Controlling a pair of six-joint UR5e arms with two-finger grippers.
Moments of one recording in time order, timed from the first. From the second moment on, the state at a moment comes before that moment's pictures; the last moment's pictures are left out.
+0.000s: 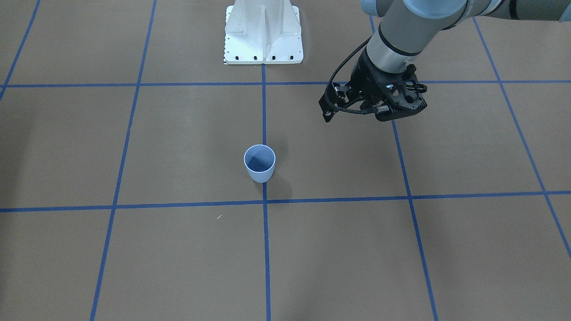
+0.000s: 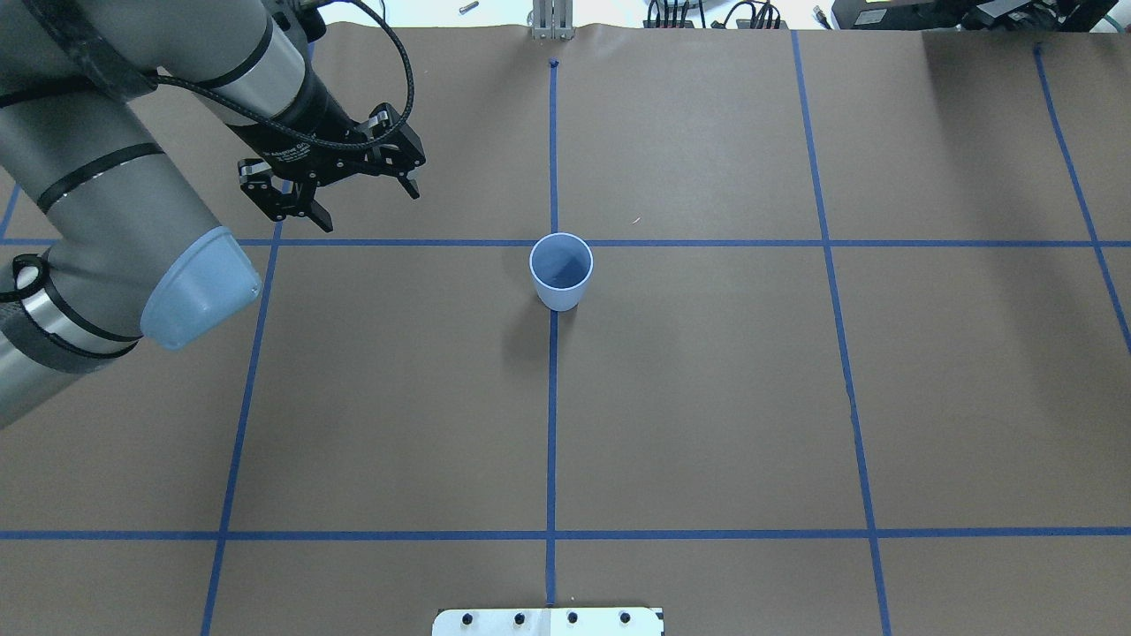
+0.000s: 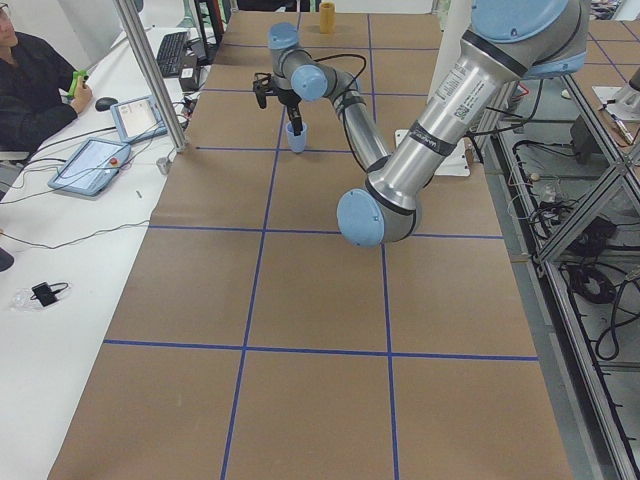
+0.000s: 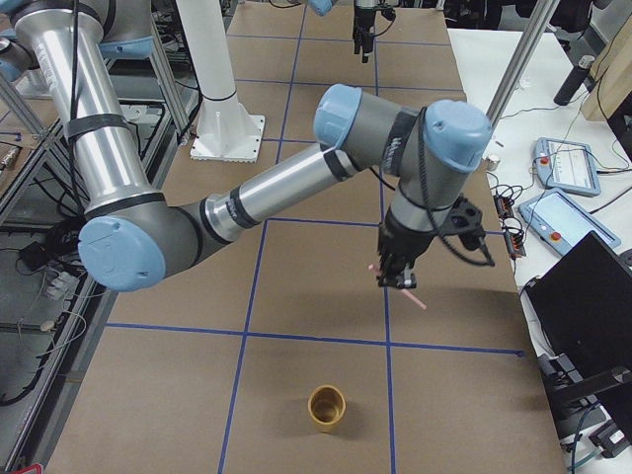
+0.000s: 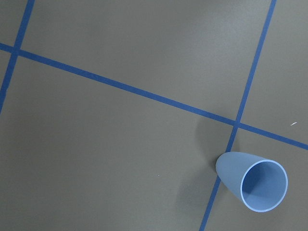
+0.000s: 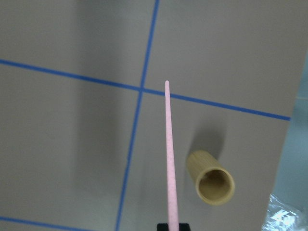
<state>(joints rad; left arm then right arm) -0.88 -2.24 -1.87 -1.40 -2.25 -1.31 1.75 -1.11 1.69 -2.41 2.29 -0.43</state>
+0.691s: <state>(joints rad) -0.96 -2.21 -1.87 -1.40 -2.28 -1.26 1.43 -0.95 1.69 -2.17 2.45 0.22</state>
